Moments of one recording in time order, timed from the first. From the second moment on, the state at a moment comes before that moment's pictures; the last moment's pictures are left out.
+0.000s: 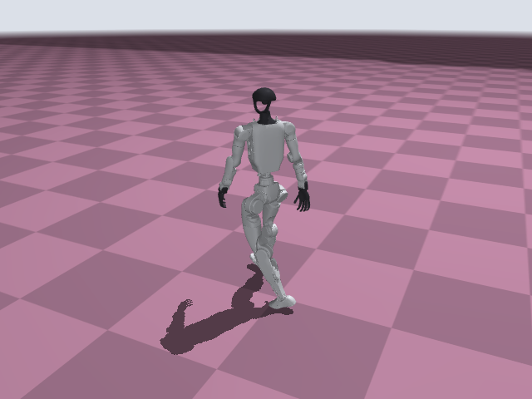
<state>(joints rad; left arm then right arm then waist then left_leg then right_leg) -0.24 0.17 0.40 1.43 0.51 -0.23 -0.13 0.09 -0.26 -0.05 1.62 -0.53 -0.17 0.09 -0.32 0.03 -0.06 0.13 0.01 0.30 0.26 -0.05 -0.22 -0.41 -0.12 -0.18 0.03 0.02 0.26</state>
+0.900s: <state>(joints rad) 0.01 0.21 0.50 1.55 0.56 -0.12 -0.07 -0.02 -0.20 0.06 1.51 -0.57 -0.22 0.06 -0.21 0.07 -0.05 -0.28 0.13 0.30 0.17 -0.17 0.07 -0.19 0.02 -0.29 0.76 0.15 0.04</state>
